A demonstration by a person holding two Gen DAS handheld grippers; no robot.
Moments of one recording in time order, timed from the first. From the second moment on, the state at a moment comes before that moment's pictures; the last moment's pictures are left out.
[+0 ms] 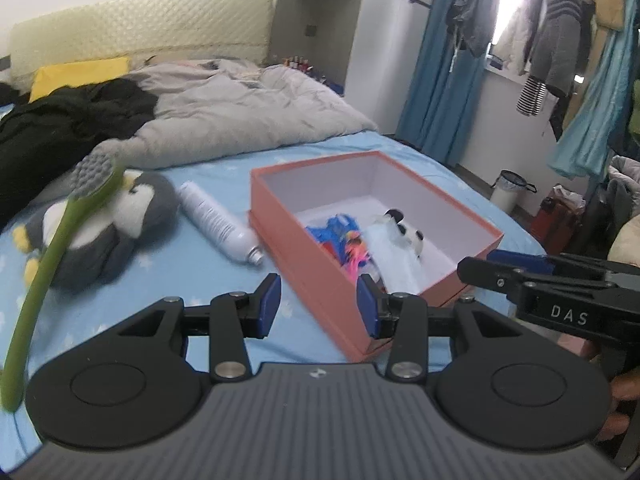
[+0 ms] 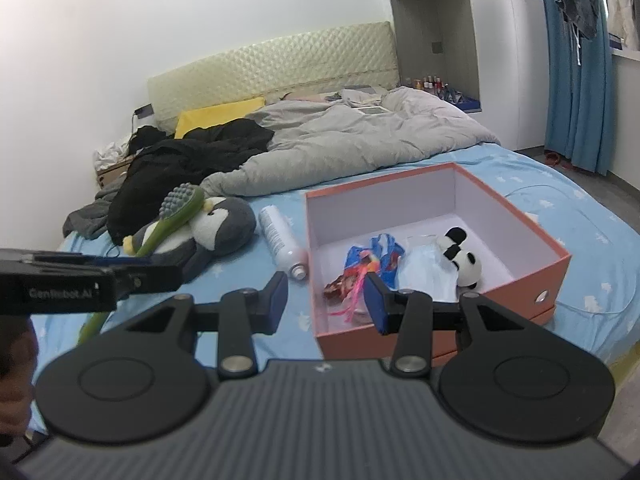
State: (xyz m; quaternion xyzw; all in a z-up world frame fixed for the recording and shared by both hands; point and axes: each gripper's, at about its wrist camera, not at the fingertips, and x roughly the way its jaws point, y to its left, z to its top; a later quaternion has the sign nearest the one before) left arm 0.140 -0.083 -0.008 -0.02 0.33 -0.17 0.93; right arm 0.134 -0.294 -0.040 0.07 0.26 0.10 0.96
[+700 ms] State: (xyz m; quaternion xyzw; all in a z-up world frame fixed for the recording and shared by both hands) left arm 0.109 0.014 -0.062 -0.08 0.37 -0.06 0.93; right arm 0.115 -0.213 -0.089 0.06 0.32 0.17 0.93
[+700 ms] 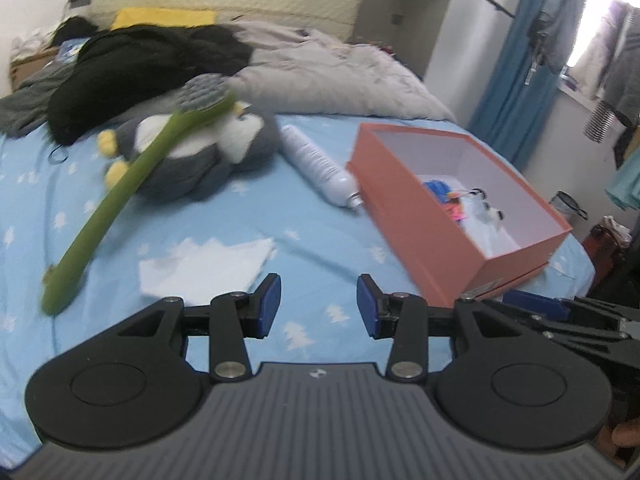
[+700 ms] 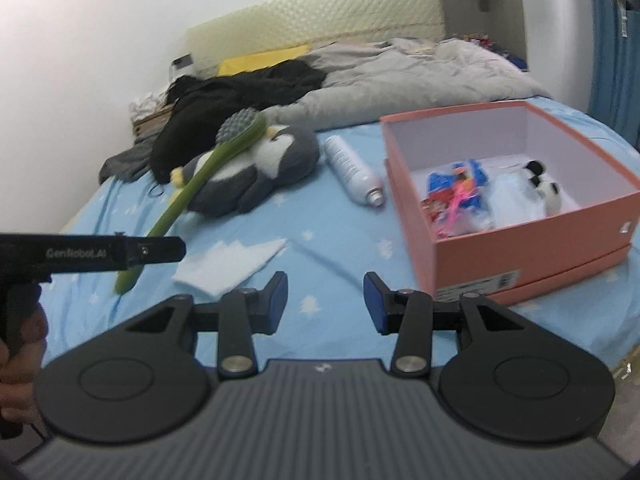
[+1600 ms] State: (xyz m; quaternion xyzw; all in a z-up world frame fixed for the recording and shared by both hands) left arm 0.133 0.092 -0.143 -0.12 0.40 0.08 0.90; right arm 0.188 -0.109 -0.154 0.00 0.39 0.29 0.87
